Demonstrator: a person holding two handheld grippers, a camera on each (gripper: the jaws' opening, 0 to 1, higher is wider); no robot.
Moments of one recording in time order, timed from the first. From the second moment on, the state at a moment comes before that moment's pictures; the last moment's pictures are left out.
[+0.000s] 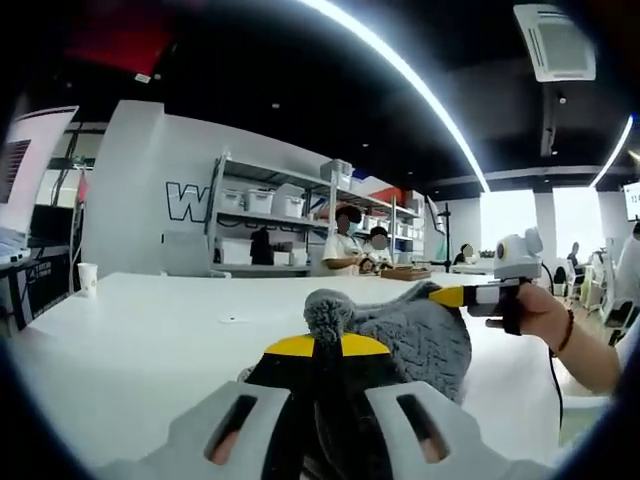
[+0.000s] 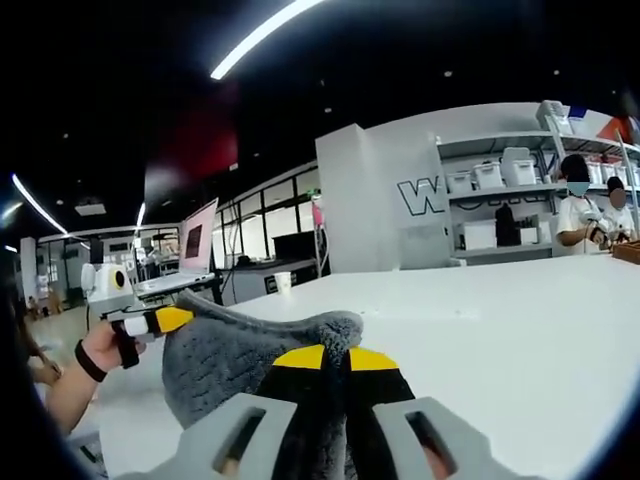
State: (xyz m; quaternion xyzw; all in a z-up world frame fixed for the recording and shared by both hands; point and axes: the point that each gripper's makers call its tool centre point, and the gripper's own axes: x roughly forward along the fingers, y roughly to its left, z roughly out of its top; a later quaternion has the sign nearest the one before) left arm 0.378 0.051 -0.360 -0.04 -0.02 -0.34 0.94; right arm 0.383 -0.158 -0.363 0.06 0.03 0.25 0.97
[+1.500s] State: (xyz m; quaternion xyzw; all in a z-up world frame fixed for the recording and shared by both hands) left arm 0.337 0.051 -0.356 -0.03 -0.05 -0.36 0.93; right arm 0.343 -0.157 -0.355 0.05 0.00 0.27 0.96
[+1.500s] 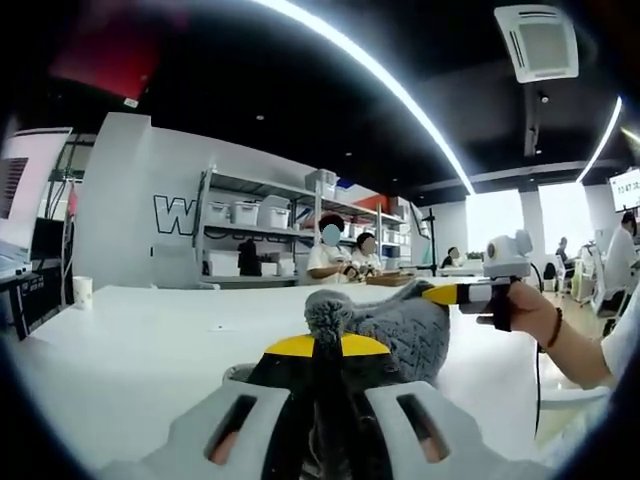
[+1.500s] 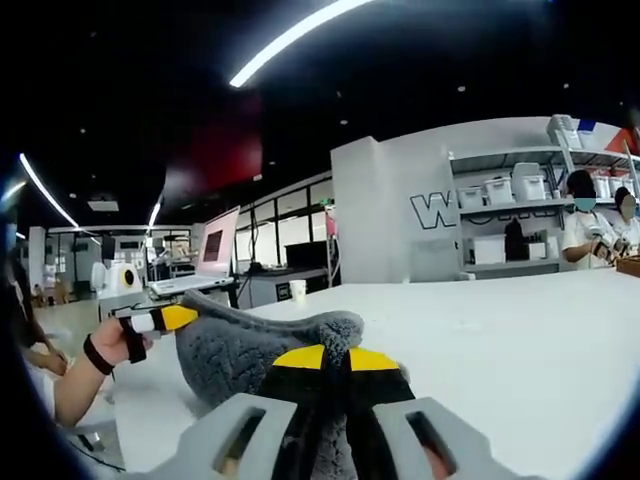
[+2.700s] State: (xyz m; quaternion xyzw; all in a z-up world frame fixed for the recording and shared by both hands) left arm 0.307 0.047 -0.362 -0.02 -0.06 -0.38 0.92; right arm 0.308 -0.161 -0.366 0.04 -0.01 0.29 0.96
